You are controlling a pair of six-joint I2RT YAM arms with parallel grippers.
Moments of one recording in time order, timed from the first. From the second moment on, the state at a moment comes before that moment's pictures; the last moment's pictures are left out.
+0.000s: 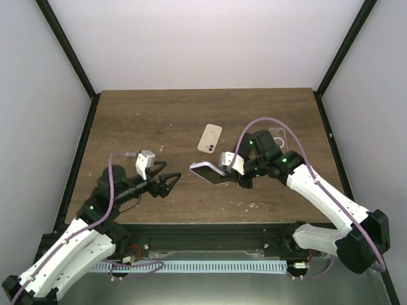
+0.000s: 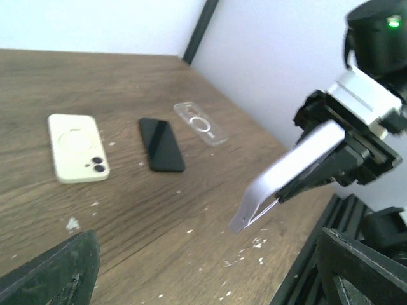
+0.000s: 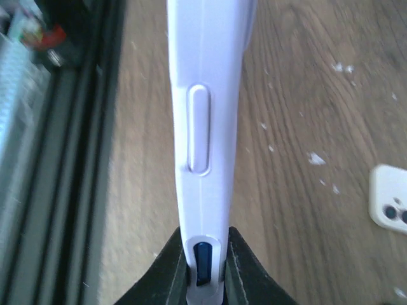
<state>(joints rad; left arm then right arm) -0.61 0.58 0.59 -0.29 0.31 -0.36 0.61 1.15 0.94 -0.71 -0.56 -0.79</state>
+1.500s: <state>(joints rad) -0.70 0.87 0.49 0.39 0.70 -0.54 0.54 1.29 1.01 -0.76 -1.18 -0.51</state>
